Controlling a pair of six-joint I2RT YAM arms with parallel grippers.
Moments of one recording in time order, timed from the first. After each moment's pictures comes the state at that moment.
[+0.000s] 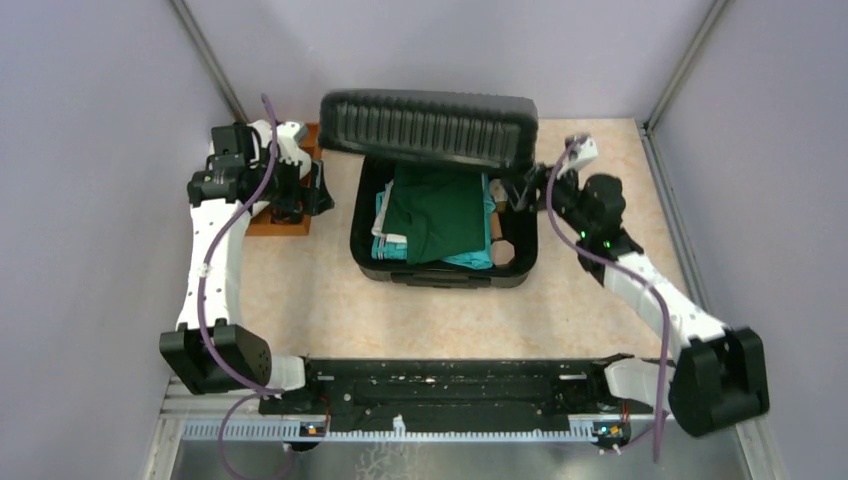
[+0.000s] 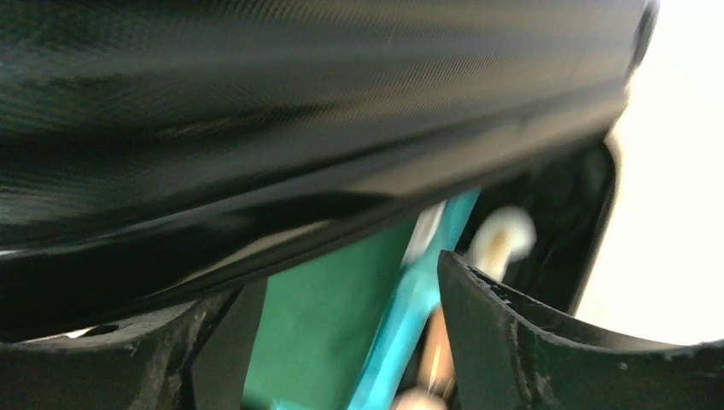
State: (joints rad) left arm 0.12 1.39 1.46 -0.93 0.52 0.26; right arm 0.26 1.26 0.85 0.41 -0.25 0.32
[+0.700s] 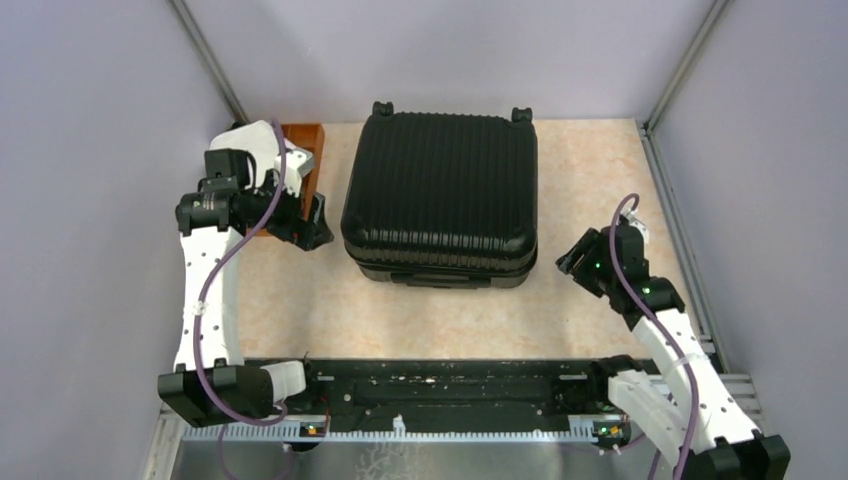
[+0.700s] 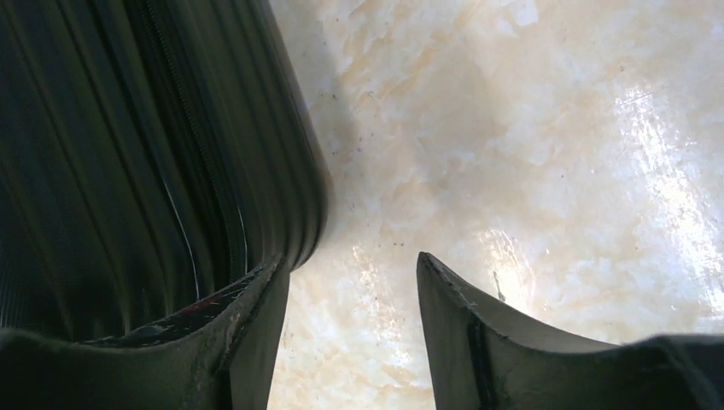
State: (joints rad) left arm 0.14 1.23 1.48 -1.20 0.61 0.49; right arm 0.19 0.75 0.64 -0.65 0.08 0.75
